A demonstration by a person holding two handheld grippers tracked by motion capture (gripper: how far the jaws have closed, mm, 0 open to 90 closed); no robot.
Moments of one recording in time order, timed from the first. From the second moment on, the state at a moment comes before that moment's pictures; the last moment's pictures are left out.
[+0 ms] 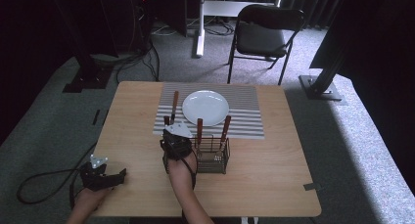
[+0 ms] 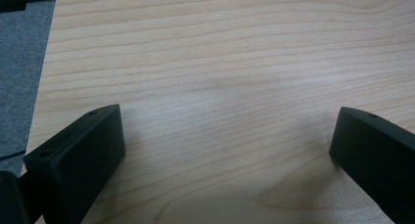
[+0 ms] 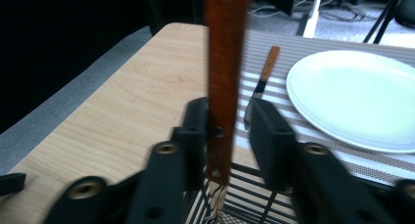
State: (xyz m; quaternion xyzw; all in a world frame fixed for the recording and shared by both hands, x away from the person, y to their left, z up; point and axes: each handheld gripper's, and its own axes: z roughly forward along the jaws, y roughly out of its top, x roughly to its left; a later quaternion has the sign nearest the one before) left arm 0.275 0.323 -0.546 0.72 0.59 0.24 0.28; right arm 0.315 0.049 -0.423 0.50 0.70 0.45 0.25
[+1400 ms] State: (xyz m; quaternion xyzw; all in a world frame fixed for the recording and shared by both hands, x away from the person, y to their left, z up) left arm 0.275 0.323 -0.547 0.72 0.59 0.24 0.28; right arm 0.284 0.037 -0.352 0.44 0.66 0.52 0.32
